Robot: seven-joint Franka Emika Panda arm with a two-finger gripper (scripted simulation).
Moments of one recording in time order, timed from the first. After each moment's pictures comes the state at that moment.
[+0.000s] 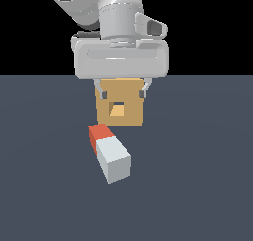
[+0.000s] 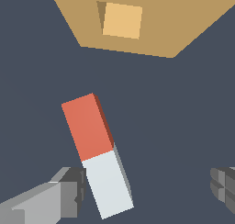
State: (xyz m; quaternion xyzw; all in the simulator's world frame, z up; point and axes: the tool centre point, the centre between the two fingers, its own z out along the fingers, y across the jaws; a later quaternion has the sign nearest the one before) arm -0.007 0.002 0.150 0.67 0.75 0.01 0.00
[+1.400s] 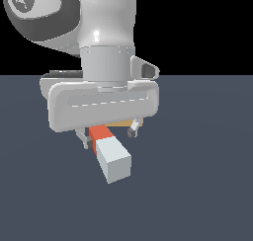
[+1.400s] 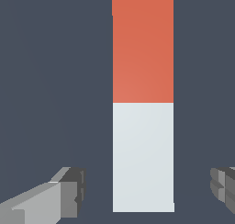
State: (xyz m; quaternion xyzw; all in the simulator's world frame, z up) arm -0.030 -0.071 0.074 0.53 0.85 0.00 0.00
